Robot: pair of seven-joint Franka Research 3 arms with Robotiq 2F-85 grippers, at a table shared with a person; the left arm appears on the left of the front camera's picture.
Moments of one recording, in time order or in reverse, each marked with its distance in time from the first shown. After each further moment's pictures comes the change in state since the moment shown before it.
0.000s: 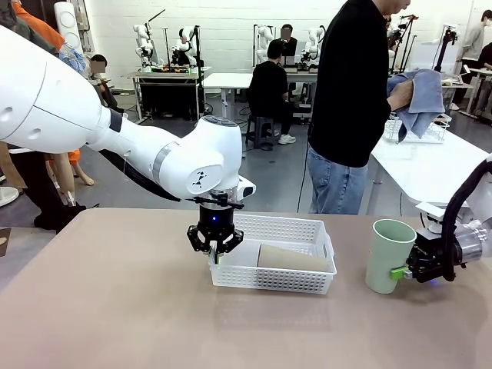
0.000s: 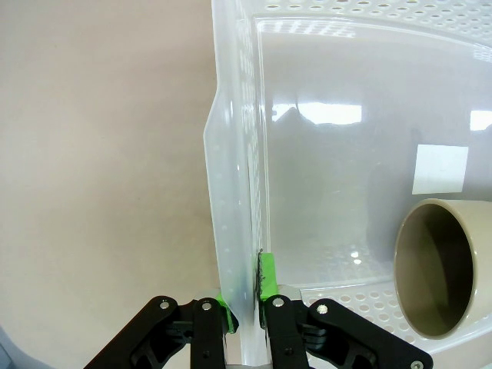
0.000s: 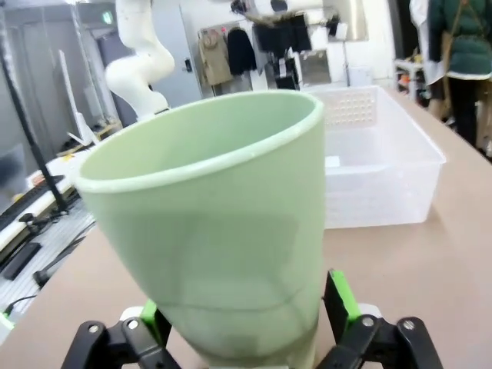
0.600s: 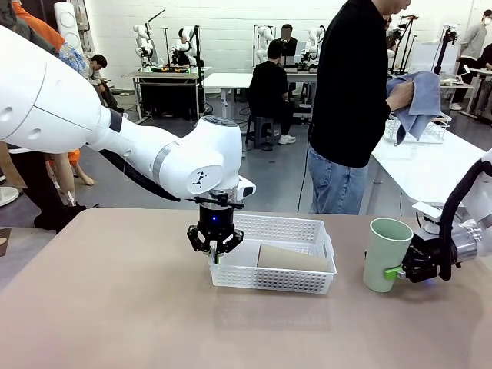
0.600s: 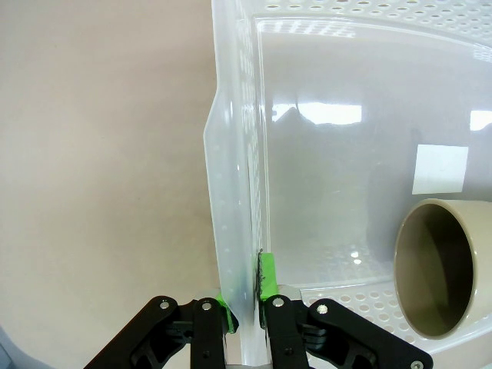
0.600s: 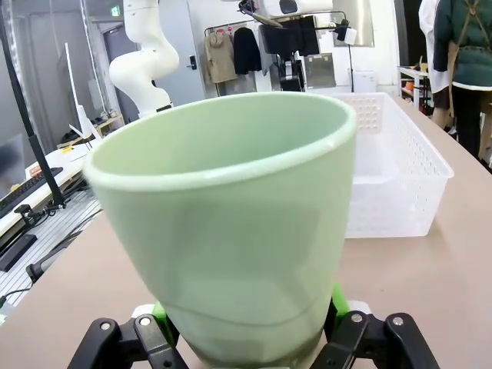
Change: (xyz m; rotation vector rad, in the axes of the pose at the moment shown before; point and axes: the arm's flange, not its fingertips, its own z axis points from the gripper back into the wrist) left arm 0.000 0.000 0.000 0.000 0.000 0.000; right arm 0.002 -0.003 -0.007 0.006 0.004 0.053
